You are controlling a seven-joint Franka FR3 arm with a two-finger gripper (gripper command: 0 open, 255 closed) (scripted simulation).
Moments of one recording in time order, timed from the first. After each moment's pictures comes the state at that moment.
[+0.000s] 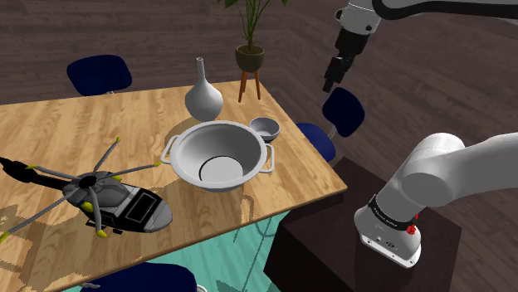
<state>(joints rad) 0.01 -0.74 -0.06 -2.40 0.00 1.72 -0.16</state>
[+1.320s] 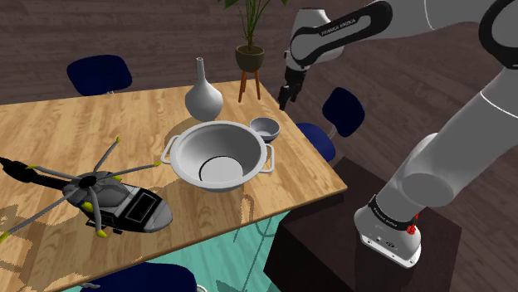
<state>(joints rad) 0.03 -0.09 -0.13 -2.26 0.04 2.18 -0.28</state>
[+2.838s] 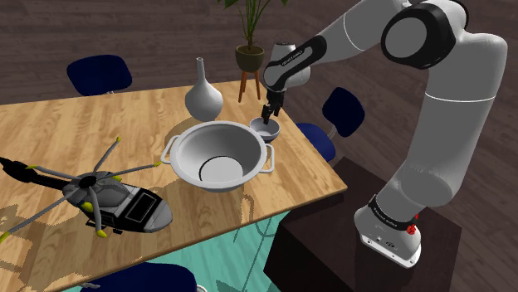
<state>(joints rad) 0.01 0.34 -0.13 -2.04 0.12 2.36 -0.38</state>
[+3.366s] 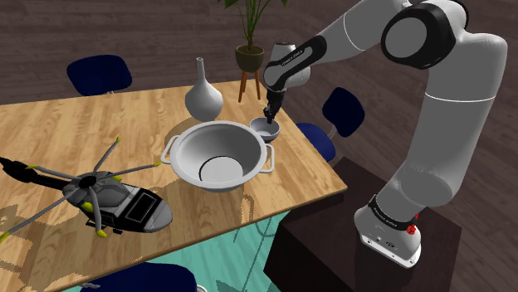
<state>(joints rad) 0.01 0.34 -0.13 -2.04 0.13 2.36 -0.38</state>
